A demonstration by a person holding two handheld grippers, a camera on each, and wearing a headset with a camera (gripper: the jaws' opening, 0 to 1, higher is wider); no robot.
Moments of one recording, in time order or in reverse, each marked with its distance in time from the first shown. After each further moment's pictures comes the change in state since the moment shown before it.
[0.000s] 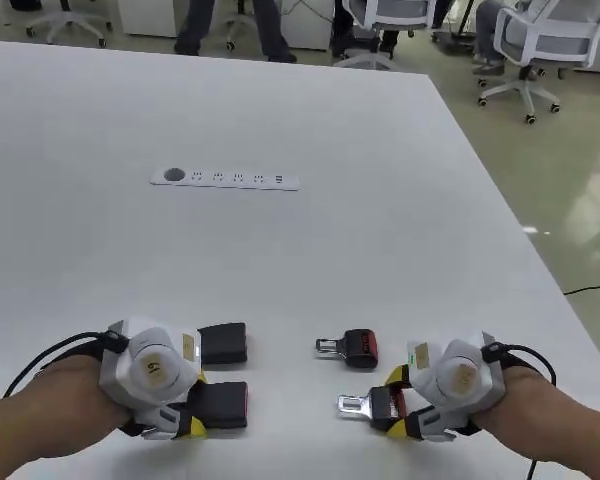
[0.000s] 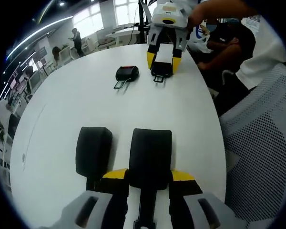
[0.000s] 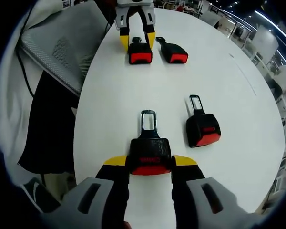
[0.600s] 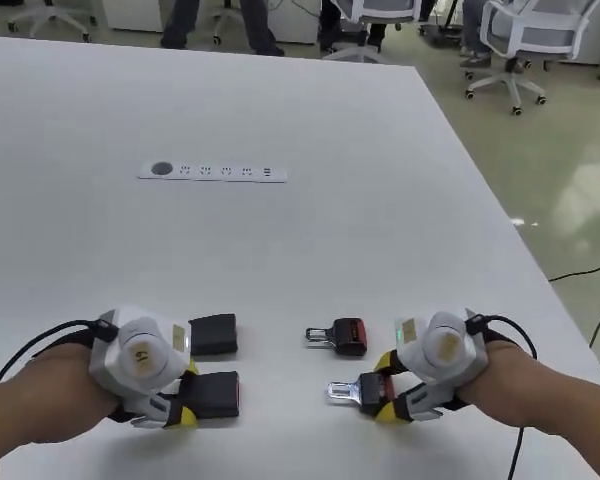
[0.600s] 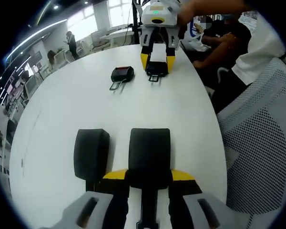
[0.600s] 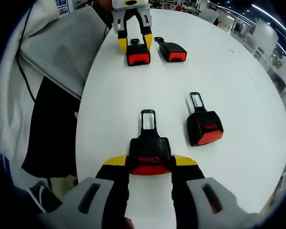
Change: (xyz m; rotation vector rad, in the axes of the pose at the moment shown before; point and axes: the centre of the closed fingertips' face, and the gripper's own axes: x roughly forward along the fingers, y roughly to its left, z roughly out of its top) left arm 0.001 0.001 -0.002 0.025 -0.021 -0.027; right arm 0.002 -0.001 0.000 0.048 -0.008 0.048
